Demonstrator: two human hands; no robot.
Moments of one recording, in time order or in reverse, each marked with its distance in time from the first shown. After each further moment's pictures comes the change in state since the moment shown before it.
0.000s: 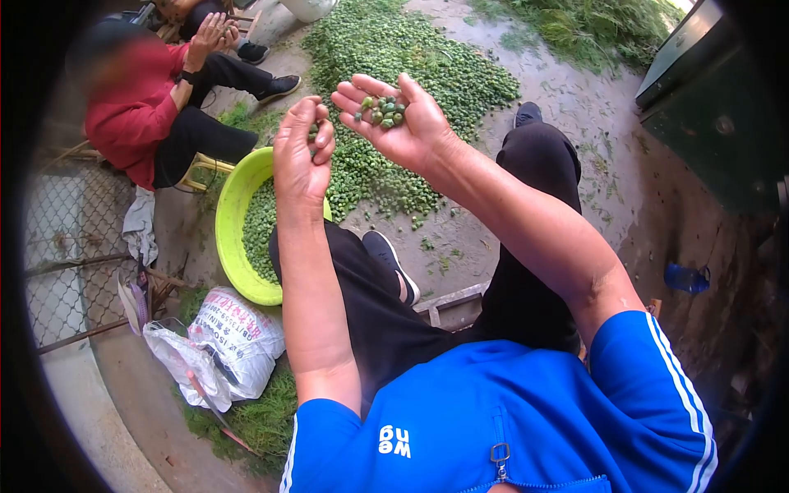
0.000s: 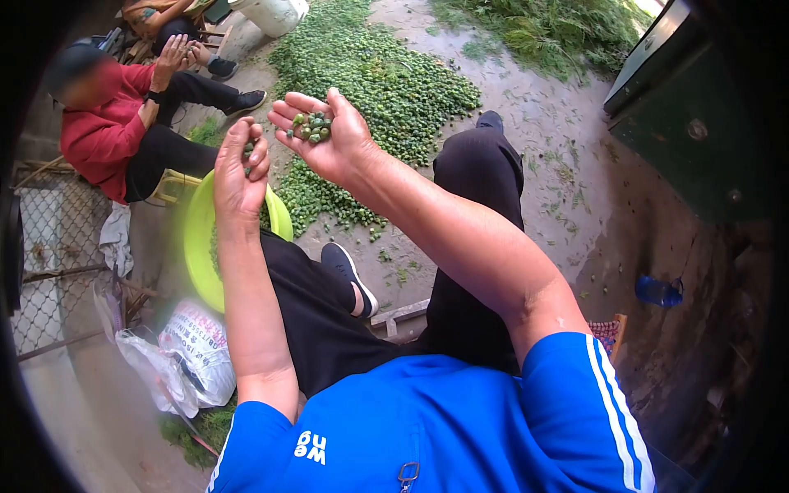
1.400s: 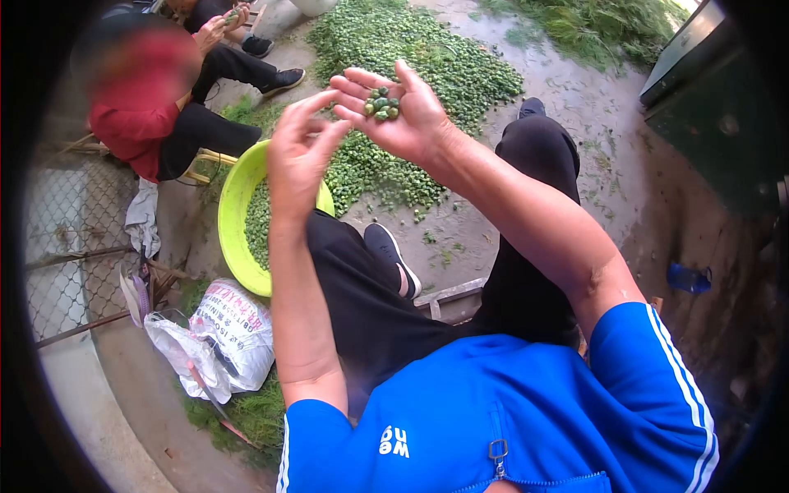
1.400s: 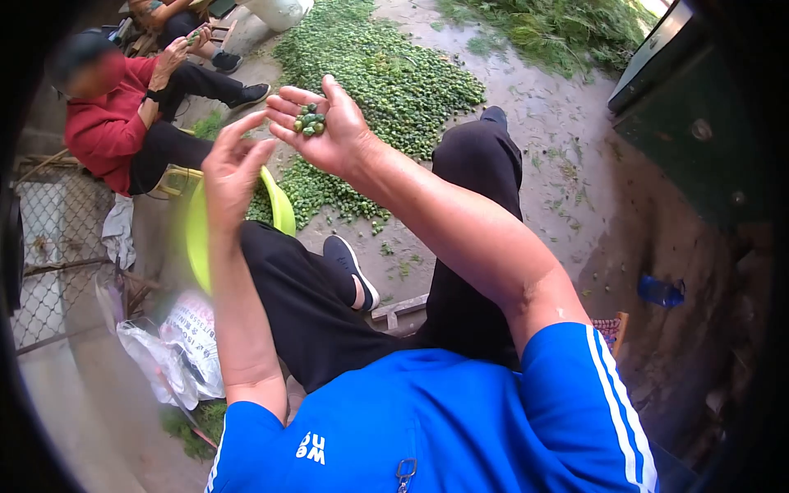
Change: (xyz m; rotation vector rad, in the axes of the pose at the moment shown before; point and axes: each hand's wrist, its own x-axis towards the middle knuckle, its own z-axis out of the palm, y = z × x) left_hand -0.037 0.023 0.020 0.883 -0.164 0.317; right_hand -0.002 0.003 0.007 -0.059 -0.040 0.038
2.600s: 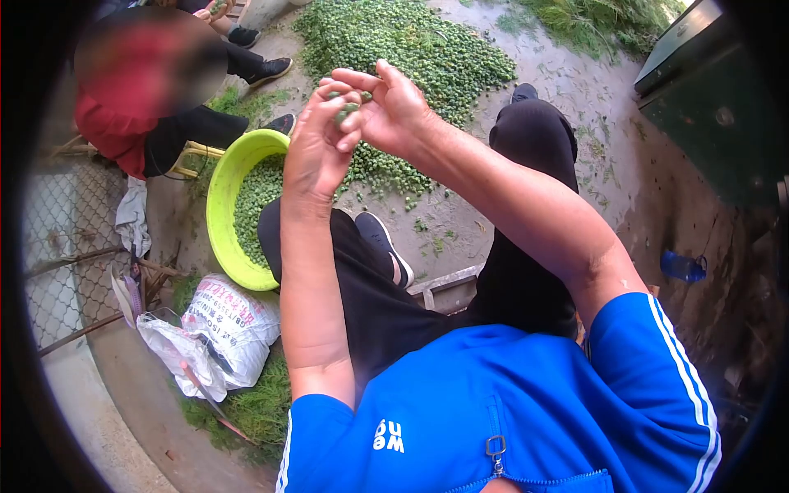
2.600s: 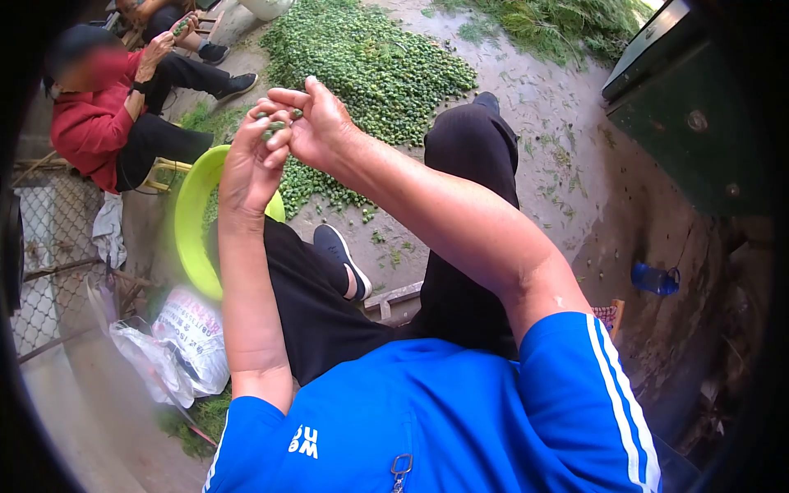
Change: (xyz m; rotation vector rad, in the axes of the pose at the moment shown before) left_hand 0.007 -0.033 0.028 -1.059 -0.086 -0.453; right_hand 0.006 0.012 -0.021 -0.151 0.055 0.035
